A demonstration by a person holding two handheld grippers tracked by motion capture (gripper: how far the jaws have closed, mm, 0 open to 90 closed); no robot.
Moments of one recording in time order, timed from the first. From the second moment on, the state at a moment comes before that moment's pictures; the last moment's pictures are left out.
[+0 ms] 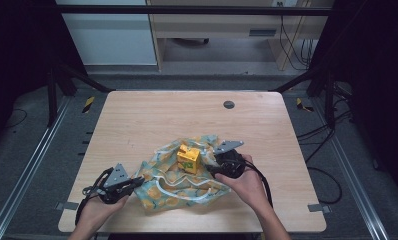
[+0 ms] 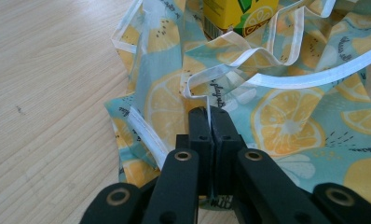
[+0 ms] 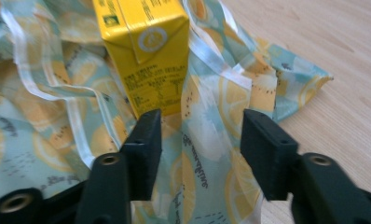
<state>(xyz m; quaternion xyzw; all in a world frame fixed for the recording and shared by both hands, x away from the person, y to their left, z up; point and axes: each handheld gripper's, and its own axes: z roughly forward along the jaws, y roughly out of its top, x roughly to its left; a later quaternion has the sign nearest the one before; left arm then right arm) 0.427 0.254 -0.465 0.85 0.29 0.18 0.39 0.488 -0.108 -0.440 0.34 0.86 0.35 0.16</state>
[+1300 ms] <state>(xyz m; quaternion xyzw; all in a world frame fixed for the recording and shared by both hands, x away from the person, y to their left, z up) 0.448 0.223 -0.487 0.88 0.27 0.19 0.34 0.559 -0.120 -0.468 0.41 0.83 0.35 0.17</state>
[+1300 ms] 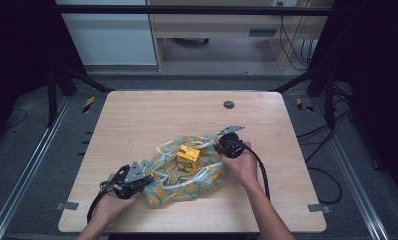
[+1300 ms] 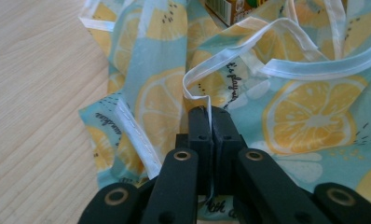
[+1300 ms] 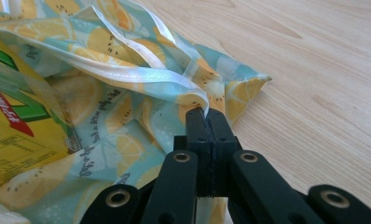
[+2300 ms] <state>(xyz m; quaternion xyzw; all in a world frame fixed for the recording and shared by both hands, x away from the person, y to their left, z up) 0.423 0.226 -0.462 0.84 0.28 0.22 0.40 0.499 -0.124 -0.396 0.38 0.80 0.41 0.22</state>
